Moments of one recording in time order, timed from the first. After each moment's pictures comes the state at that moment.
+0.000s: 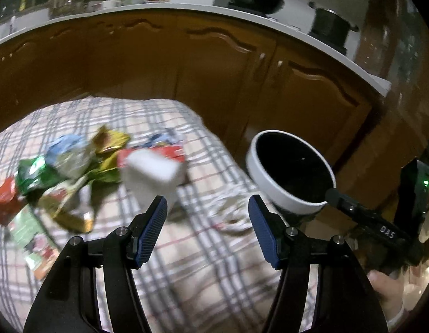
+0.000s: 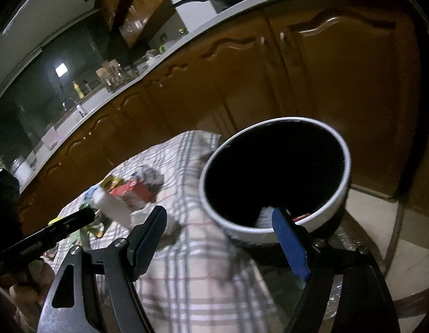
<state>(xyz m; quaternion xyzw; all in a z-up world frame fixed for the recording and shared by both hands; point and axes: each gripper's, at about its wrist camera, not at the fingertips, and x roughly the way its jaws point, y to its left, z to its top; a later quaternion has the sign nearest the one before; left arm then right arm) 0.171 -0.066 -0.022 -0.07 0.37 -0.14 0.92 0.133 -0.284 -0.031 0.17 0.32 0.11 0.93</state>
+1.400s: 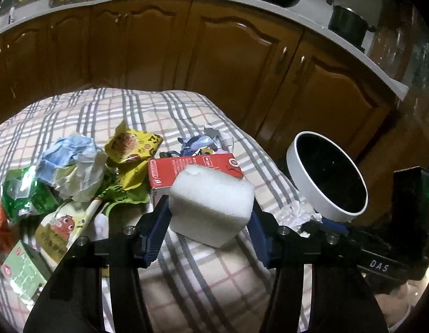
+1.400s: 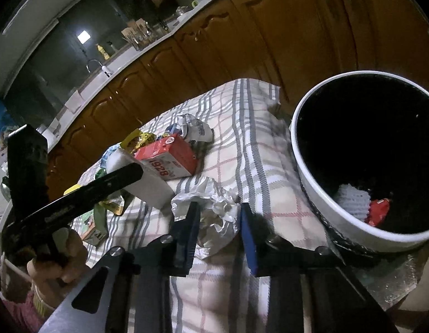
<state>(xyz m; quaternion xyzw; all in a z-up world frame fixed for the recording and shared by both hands) 0.230 -0.030 -0.055 -0.07 0.38 -0.14 0.91 0.177 -0.213 -0.068 0.17 0.39 0.21 0.88</state>
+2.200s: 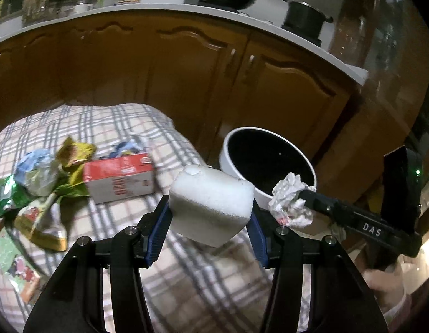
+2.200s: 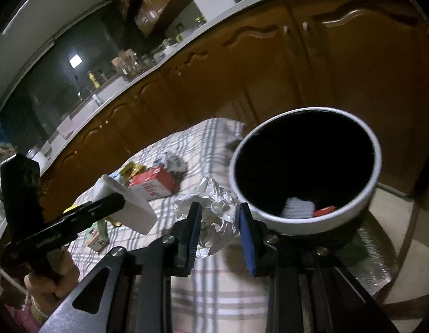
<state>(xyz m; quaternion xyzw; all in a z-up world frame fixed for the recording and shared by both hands) 0.182 -0.093 -0.019 -0.05 0.36 -0.22 0.91 0.127 -0.287 -0.029 0.18 0.33 0.14 0.92</state>
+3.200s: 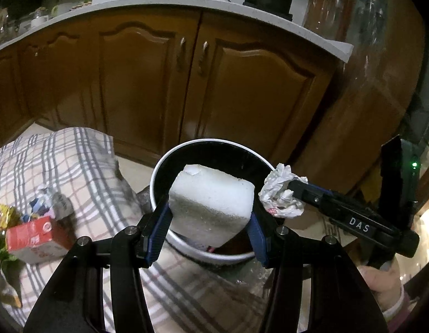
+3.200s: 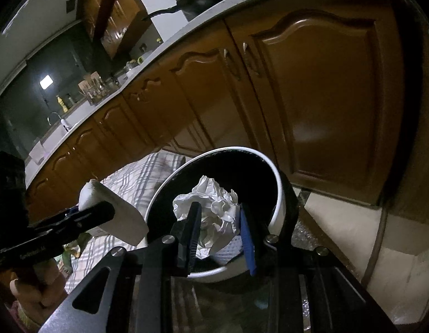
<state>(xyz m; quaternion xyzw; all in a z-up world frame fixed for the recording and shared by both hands) 0.241 -0.208 -0.008 0.00 0.37 -0.28 0.89 0.161 -0.370 -0.028 0.19 0.31 0.06 0.93</state>
